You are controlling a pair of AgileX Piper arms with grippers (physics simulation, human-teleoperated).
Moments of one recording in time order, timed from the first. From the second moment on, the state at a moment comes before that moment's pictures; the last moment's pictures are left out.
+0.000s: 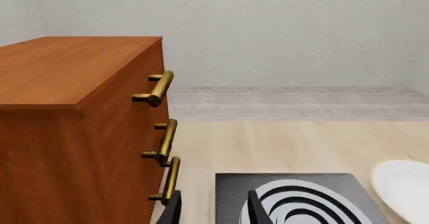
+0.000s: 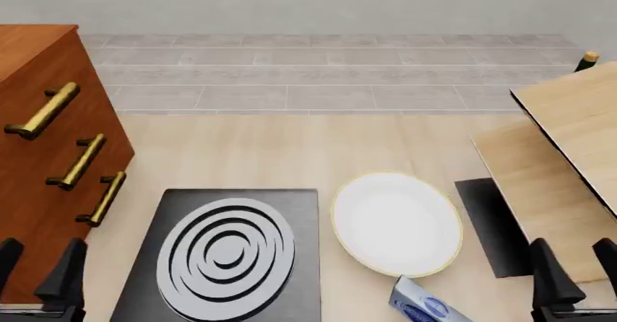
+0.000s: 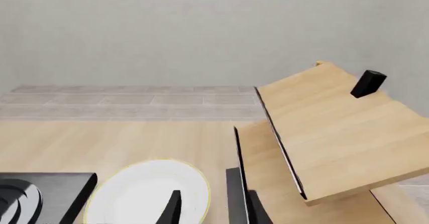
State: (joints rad) left arm 0.00 0.00 0.00 0.00 0.00; right arm 0.00 0.00 0.00 0.00 0.00
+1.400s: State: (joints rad) left arm 0.00 0.01 0.00 0.00 0.00; right arm 0.08 0.59 -0.25 0.19 0.07
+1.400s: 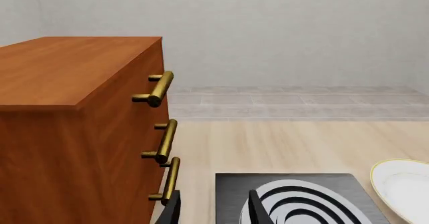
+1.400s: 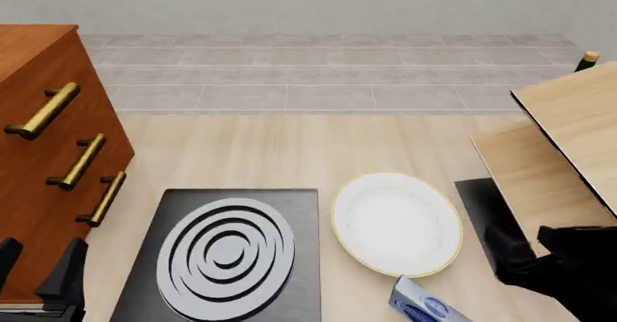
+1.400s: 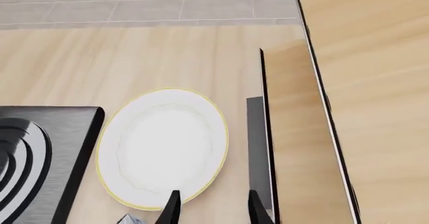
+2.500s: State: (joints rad) left arm 0.00 0.01 0.00 0.00 0.00; right arm 0.20 0.96 -0.21 0.00 0.42
